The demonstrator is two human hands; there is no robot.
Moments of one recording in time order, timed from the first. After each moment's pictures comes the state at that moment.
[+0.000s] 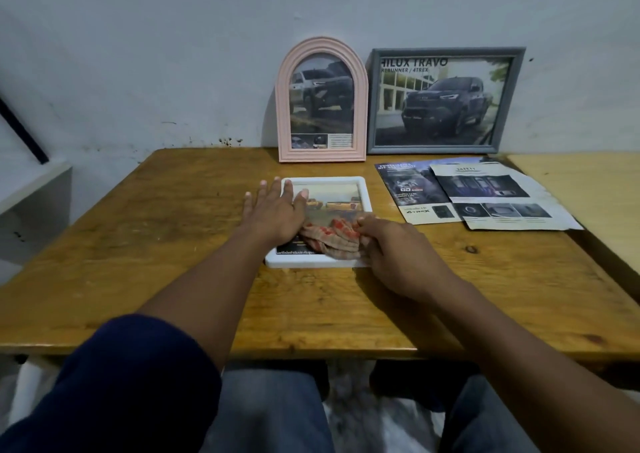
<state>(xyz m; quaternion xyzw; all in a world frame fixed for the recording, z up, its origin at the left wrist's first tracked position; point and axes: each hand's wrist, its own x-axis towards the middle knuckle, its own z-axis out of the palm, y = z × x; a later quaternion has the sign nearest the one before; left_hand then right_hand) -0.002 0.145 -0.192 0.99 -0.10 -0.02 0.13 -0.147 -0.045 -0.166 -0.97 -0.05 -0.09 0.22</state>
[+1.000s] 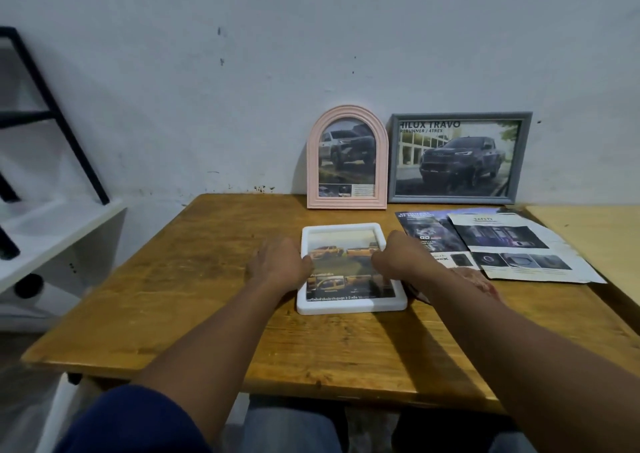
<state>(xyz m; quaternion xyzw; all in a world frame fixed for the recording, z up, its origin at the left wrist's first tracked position) -0.021 0.175 -0.183 0.98 0.01 0.06 0.18 -0.086 -0.028 -0.125 -0.95 0.13 0.04 0.27</state>
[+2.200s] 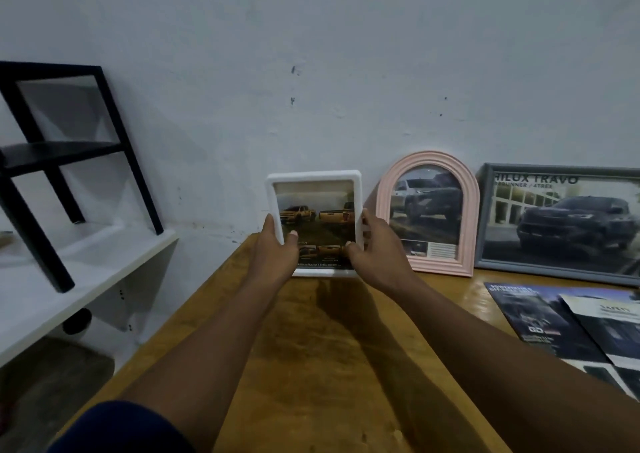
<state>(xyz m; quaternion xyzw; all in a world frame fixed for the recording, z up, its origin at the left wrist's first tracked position) 0.086 0.278 -0.115 0.82 0.09 0.17 0.54 0.063 0.093 -0.102 -0.87 -0.09 -0.14 0.47</state>
